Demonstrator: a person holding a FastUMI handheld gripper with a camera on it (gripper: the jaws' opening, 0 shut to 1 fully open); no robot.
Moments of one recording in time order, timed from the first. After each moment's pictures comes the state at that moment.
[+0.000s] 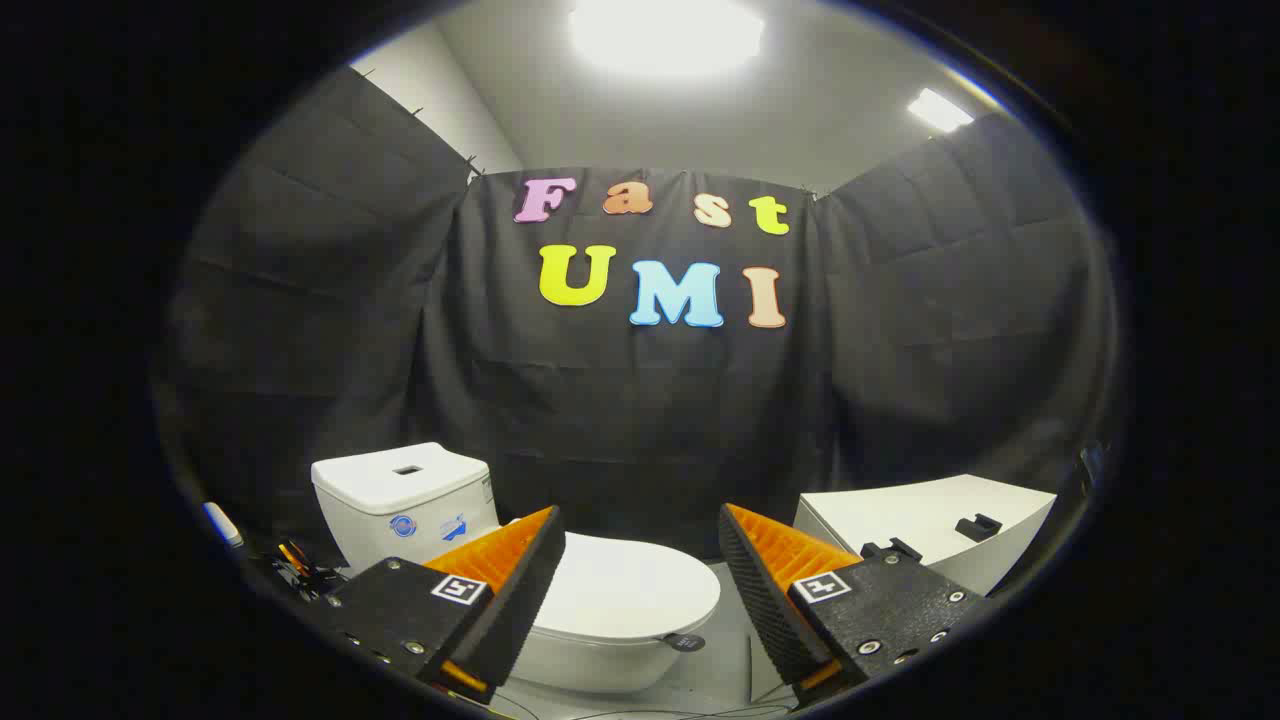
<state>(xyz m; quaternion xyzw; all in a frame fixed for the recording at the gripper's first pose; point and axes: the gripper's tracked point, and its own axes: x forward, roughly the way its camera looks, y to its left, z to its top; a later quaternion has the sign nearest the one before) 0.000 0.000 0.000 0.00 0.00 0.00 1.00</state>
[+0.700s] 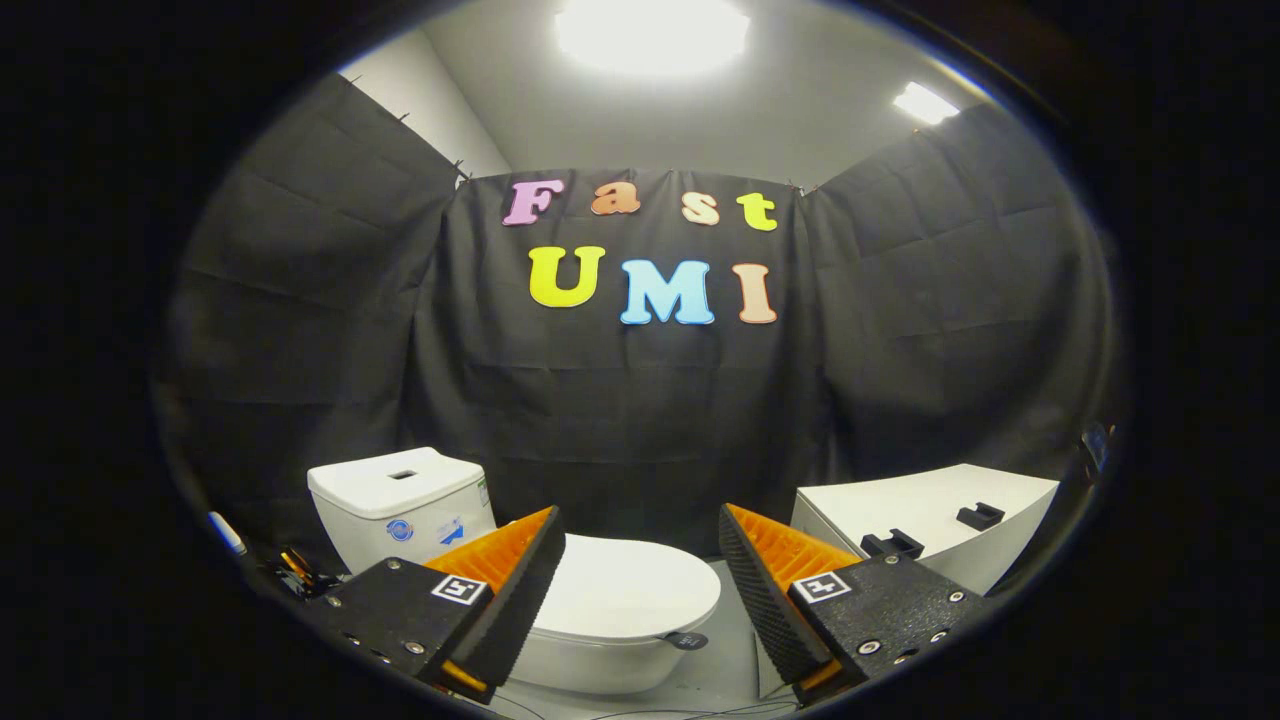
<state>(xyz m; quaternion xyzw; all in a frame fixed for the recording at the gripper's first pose) 0.003 -0.004 -0.008 0.02 0.00 -0.01 1.00</state>
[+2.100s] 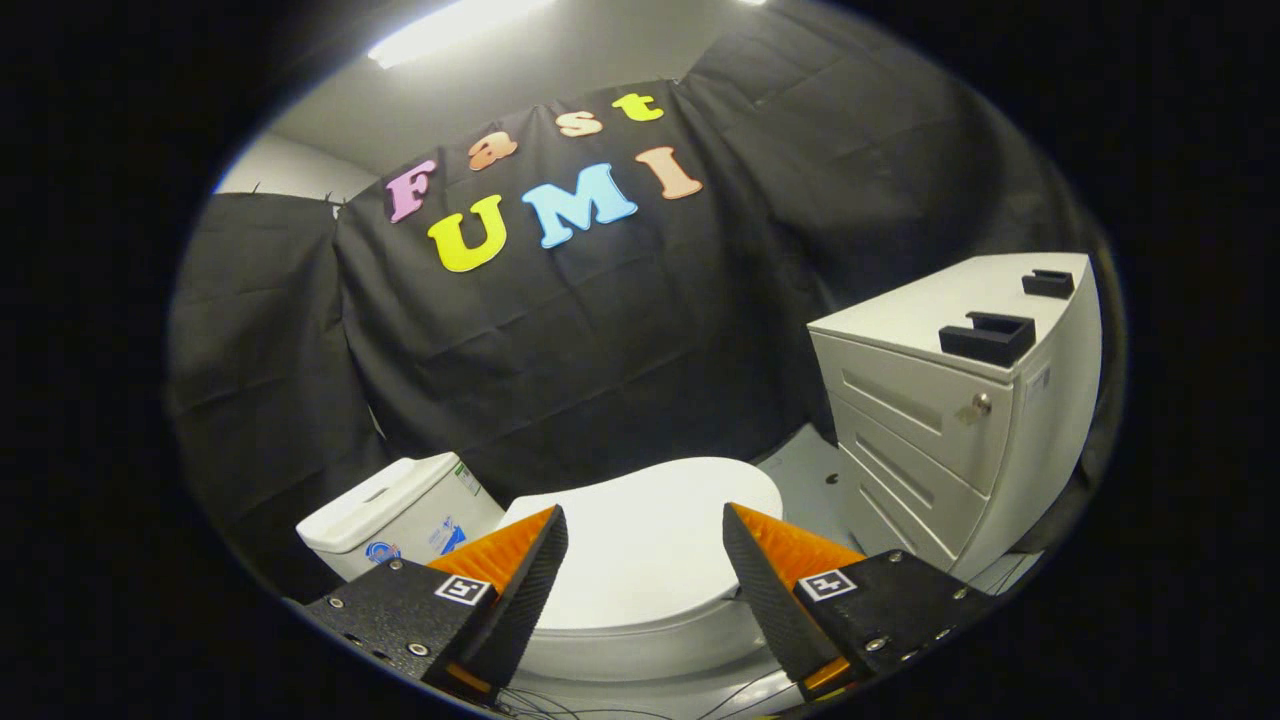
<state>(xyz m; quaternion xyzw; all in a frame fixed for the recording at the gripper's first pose) 0.084 -0.019 -0.144 0.26 0.11 -0.04 0.96</state>
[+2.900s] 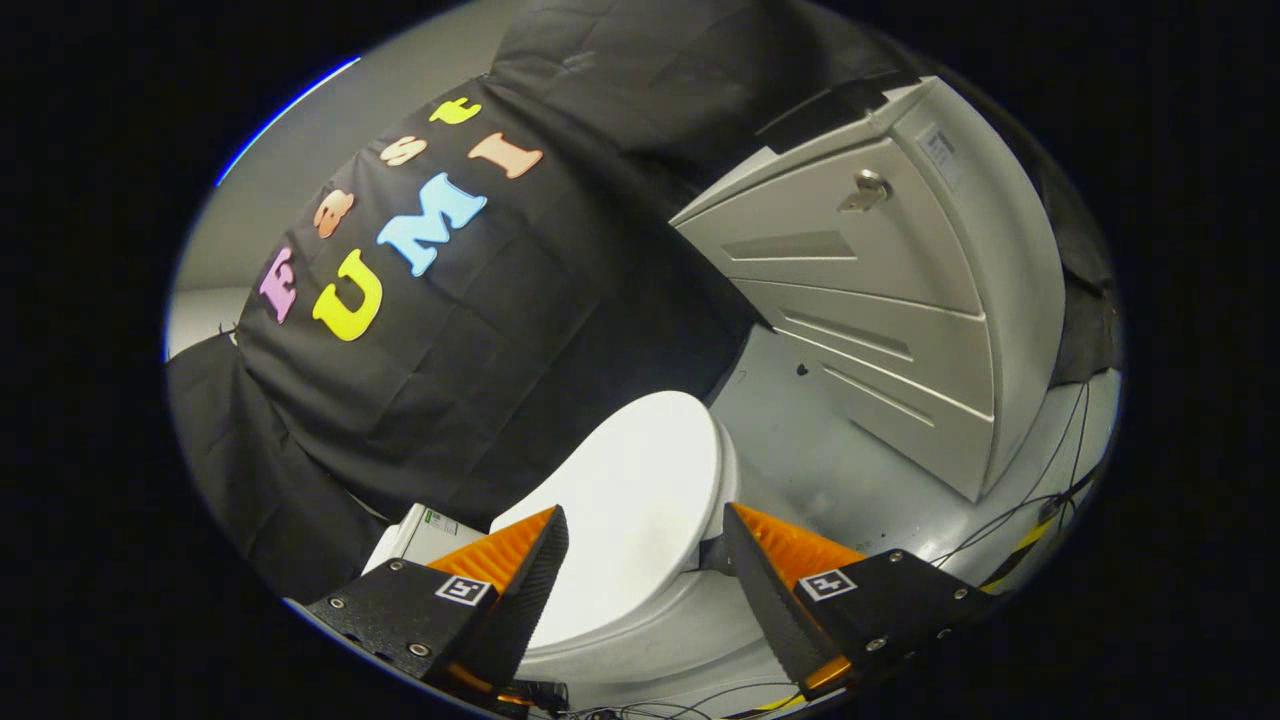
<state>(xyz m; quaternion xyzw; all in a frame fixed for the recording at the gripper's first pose) 0.096 -0.057 -0.234 0.45 0.18 -0.12 0.87</state>
